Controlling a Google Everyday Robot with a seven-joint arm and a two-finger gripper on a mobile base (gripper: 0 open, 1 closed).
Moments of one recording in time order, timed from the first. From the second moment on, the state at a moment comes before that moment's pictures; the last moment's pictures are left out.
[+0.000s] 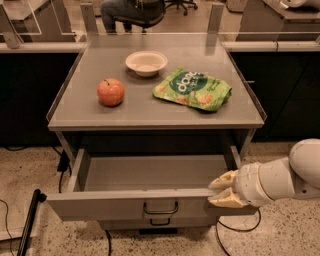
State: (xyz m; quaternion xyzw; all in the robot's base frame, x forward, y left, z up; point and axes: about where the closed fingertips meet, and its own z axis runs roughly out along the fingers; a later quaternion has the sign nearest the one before) arm 0.430 -0.165 0.678 -0.59 0.73 0.16 0.30
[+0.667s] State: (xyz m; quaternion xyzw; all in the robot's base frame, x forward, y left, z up) arm 0.430 -0.165 0.678 -0.59 0.73 0.16 0.30
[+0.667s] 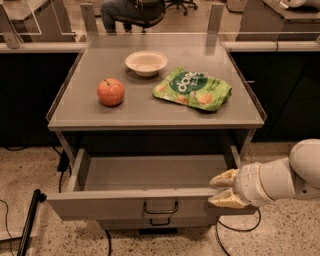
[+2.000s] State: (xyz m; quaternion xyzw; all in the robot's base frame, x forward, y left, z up) arm 0.389 -0.189 0.687 -0.57 0.74 0.16 0.32
